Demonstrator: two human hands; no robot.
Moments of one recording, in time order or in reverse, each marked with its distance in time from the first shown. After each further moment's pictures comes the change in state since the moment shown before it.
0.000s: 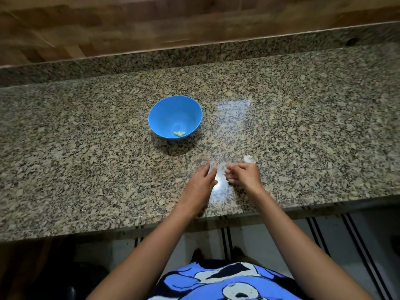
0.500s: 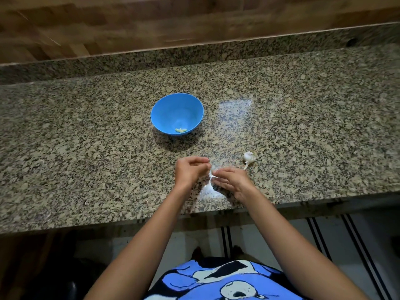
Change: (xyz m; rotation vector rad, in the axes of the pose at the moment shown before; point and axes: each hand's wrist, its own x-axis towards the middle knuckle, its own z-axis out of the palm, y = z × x) left_hand 0.009 0.009 -0.047 -1.013 0.128 -0.571; right_hand -0.022 0.002 0.019 0.200 -0.186 0.217
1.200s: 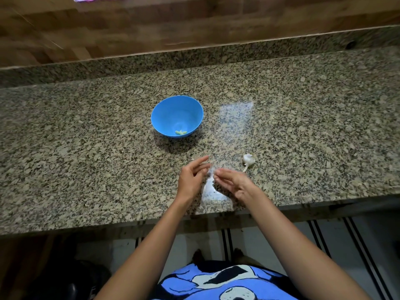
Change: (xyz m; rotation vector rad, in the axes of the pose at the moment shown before) left_hand -0.007 -0.022 0.003 0.070 -0.026 0.216; right_hand -0.005 -0.009 -0.006 0.211 -0.012 0.102
